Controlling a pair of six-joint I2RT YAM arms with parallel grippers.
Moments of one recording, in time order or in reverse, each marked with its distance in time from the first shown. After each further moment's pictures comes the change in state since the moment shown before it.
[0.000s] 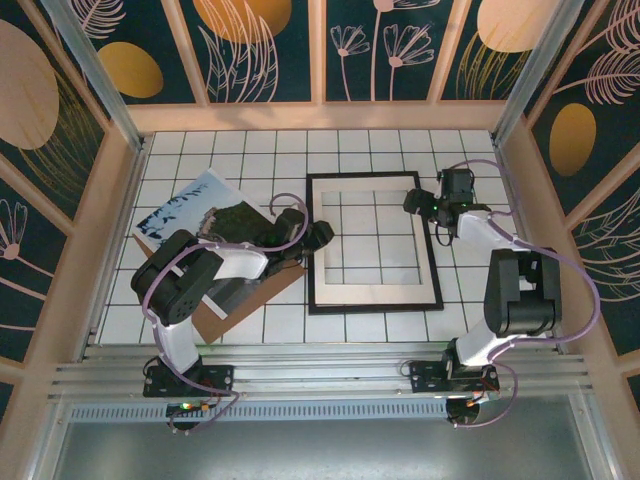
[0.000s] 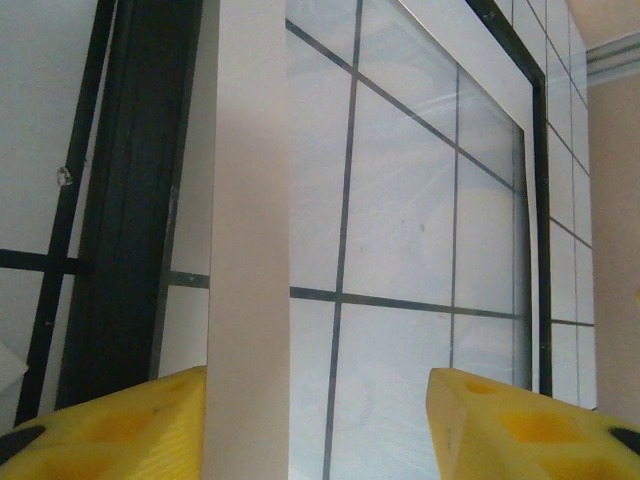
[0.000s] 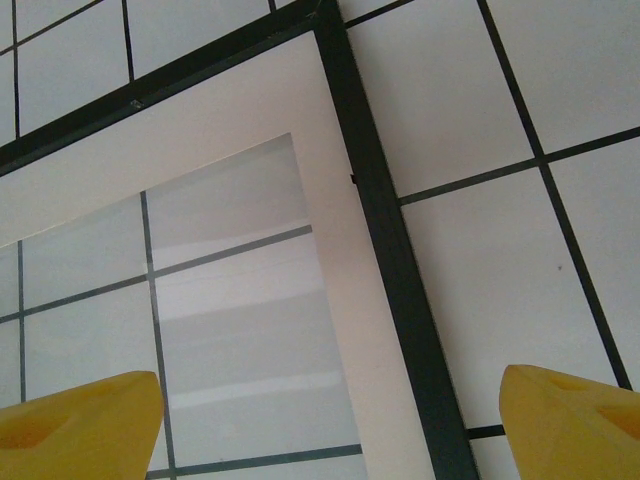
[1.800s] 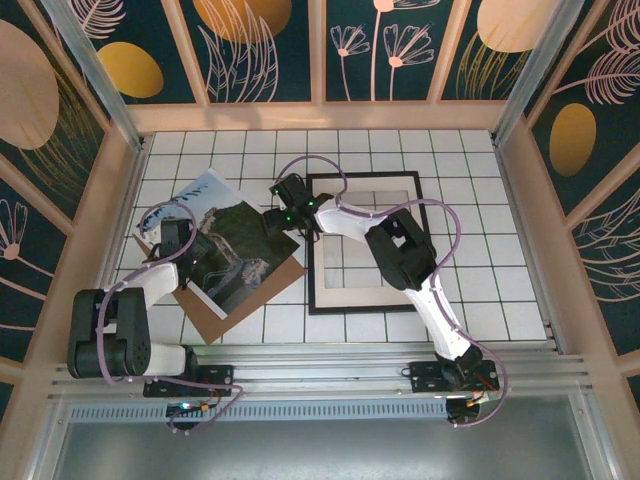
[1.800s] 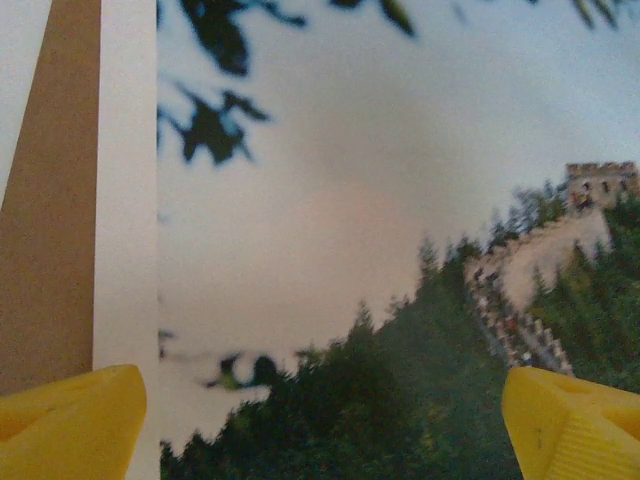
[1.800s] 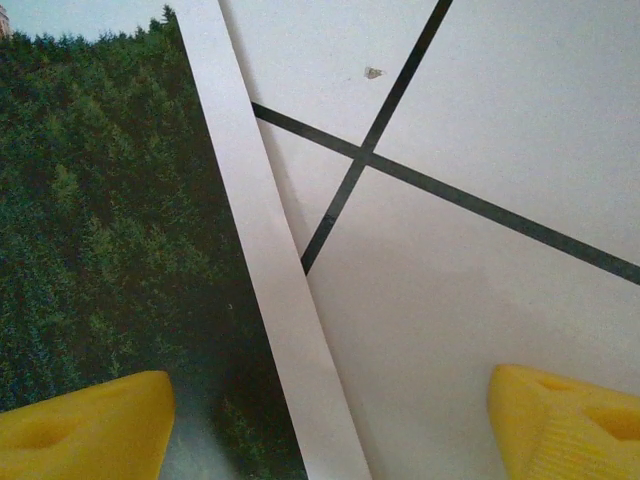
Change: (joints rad) left arm 0.724 -0.465 -0.352 -0.383 -0.308 0.338; right arm 0.732 0.764 0.829 -0.101 0.035 -0.023
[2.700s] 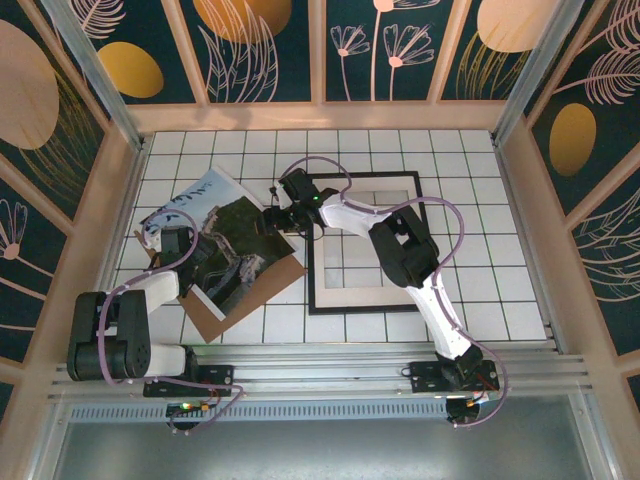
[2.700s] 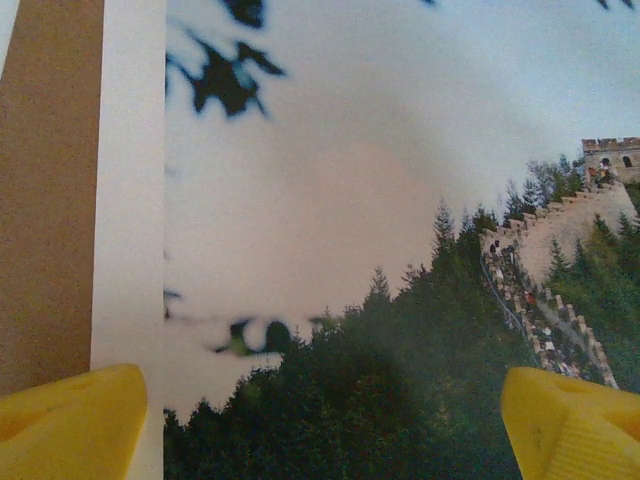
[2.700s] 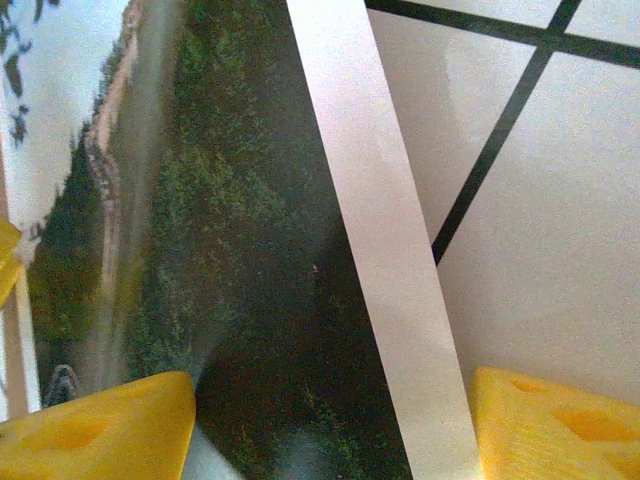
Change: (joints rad) left arm 0.002 -0.013 -0.077 0.105 0.057 0.000; right arm -0.038 -0.001 0.010 -0.023 -0.359 0.154
